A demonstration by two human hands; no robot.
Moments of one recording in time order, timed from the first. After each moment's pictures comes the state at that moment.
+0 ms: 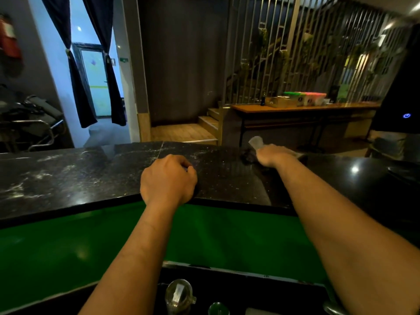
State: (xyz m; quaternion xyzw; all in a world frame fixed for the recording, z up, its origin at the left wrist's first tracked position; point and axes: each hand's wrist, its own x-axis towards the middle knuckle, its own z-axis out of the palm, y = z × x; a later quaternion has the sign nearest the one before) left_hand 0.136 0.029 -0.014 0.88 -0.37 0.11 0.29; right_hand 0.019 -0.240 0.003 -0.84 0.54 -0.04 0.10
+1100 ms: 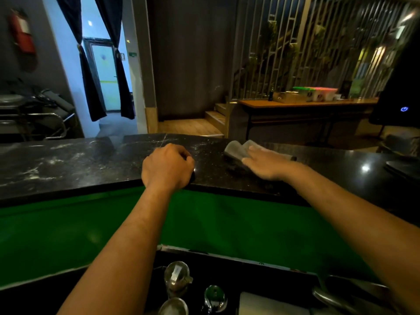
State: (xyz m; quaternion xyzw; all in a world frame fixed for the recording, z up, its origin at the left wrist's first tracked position) left_hand 0.134 0.028 -0.014 0.88 -0.37 0.11 0.28; right_hand -0.023 -0.164 -0.006 -0.94 0.33 -0.04 0.11
